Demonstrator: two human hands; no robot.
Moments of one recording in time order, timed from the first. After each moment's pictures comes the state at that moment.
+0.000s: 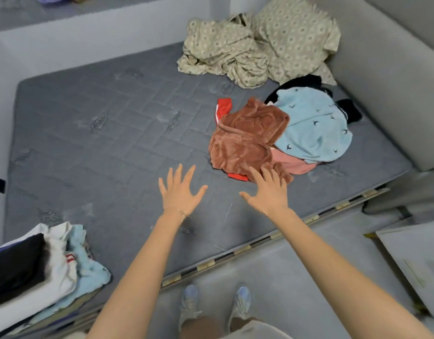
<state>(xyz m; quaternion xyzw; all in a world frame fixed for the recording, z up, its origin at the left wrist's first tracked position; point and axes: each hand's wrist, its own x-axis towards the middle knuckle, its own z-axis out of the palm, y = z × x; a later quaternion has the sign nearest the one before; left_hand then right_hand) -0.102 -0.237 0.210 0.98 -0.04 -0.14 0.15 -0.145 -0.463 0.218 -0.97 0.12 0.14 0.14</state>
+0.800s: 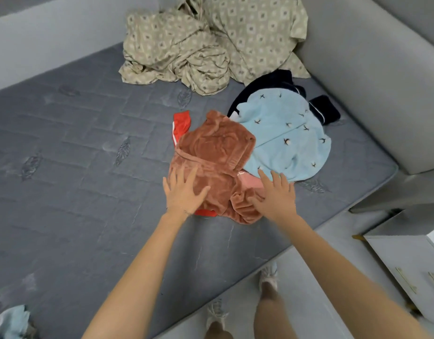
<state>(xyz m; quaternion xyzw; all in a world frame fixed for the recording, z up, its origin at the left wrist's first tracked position) 0.100 -0.440 0.141 0.97 -0.12 -0.18 0.13 0.006 -0.663 0.151 -0.96 0.20 0.15 0.15</state>
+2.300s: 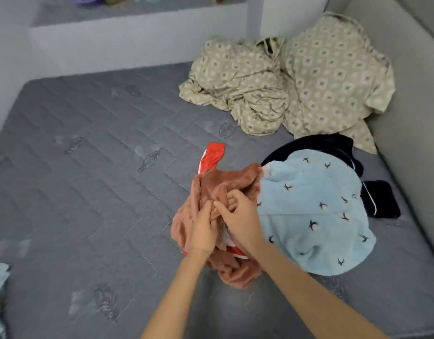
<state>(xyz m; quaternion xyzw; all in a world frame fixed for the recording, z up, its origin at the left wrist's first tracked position) 0.139 -0.546 0.128 0.86 0.07 0.00 0.50 0.168 -0.653 0.161 -0.84 0.02 0.08 0.54</state>
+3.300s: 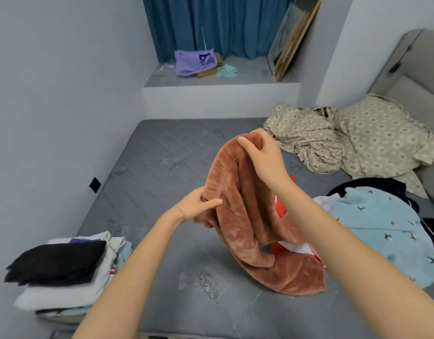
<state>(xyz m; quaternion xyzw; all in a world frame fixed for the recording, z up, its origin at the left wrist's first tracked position) -0.025 -0.157 0.357 0.83 0.01 -0.17 0.54 0.043 -0.346 0.439 -0.78 -0.15 -0.09 0.61</state>
